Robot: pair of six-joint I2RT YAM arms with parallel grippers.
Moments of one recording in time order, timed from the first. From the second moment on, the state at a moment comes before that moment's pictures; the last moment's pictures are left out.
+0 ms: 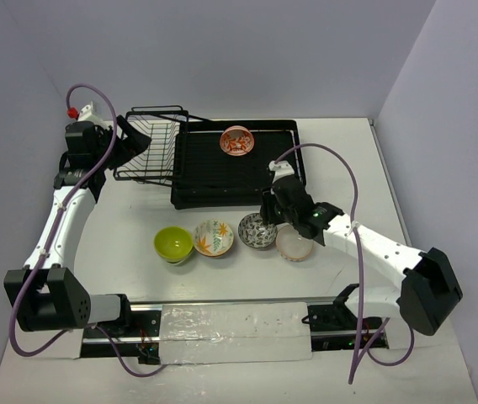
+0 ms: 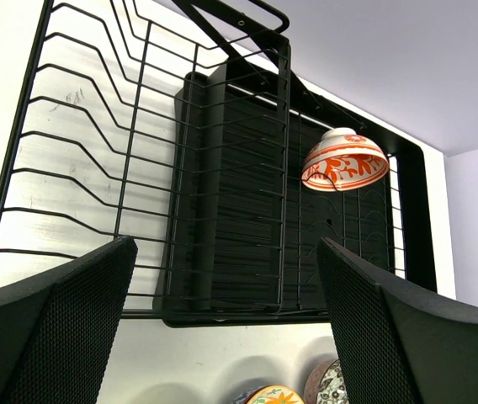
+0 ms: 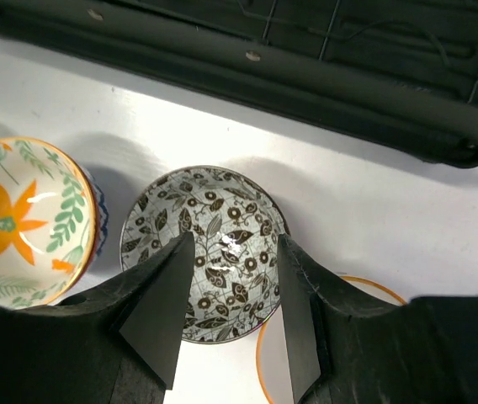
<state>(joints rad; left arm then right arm) 0.02 1.31 1.16 -0.24 0.23 -0.56 0.68 1.22 0.83 -0.30 0.20 0.35</state>
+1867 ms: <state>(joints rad) 0.02 1.34 1.16 -0.24 0.24 -0.56 0.59 1.35 0.75 -0.24 0.04 0.33</state>
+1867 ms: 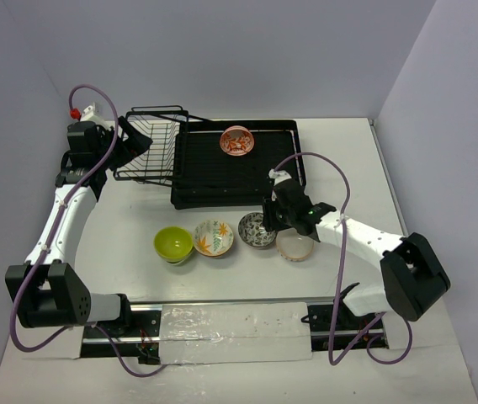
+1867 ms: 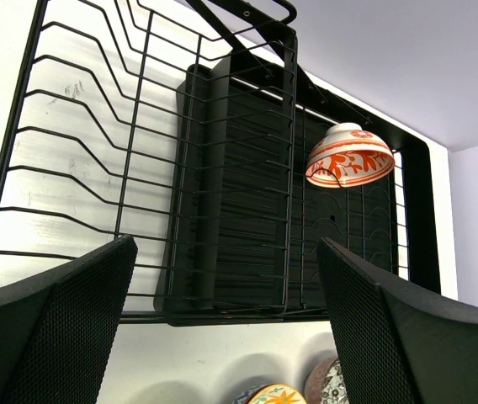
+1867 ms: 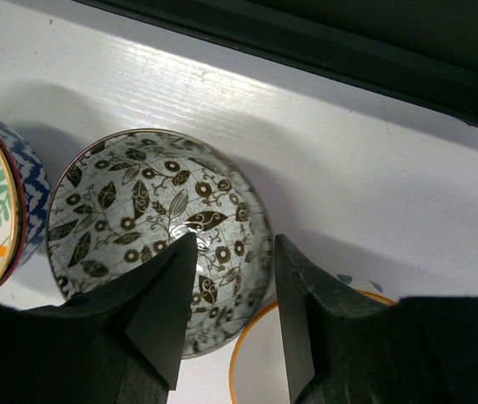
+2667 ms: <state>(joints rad) 0.02 1.34 1.16 -0.24 0.24 -0.56 0.59 1.39 0.75 -0.25 0.03 0.32</state>
